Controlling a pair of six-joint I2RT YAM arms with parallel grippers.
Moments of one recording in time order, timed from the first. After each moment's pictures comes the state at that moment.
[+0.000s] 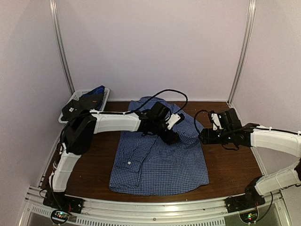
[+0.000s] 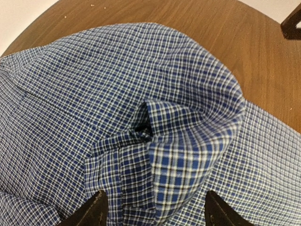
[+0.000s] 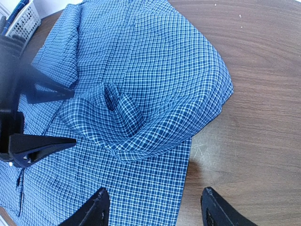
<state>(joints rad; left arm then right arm) -0.92 2.33 1.84 -0.27 0.19 0.10 0.50 1.23 0.70 -0.24 0.04 0.39</state>
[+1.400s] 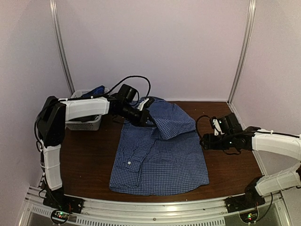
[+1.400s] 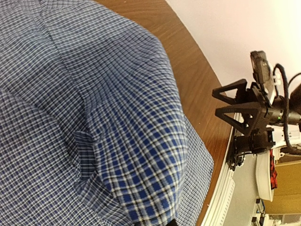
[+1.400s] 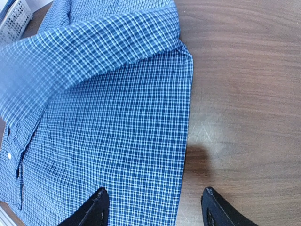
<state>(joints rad) -0.67 2.04 1.62 -0.37 0.71 -0.32 0.52 1.18 0.66 -0.30 0.04 0.48</state>
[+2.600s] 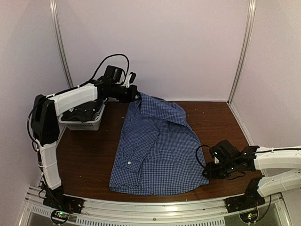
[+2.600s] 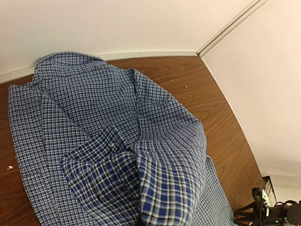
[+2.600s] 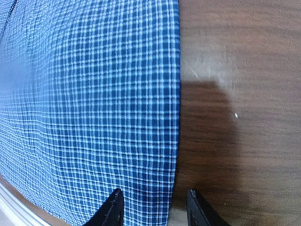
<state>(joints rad) -0.53 1.99 1.77 -0.36 0.38 -0.41 0.79 1.06 0.41 -0.45 0.03 0.82</state>
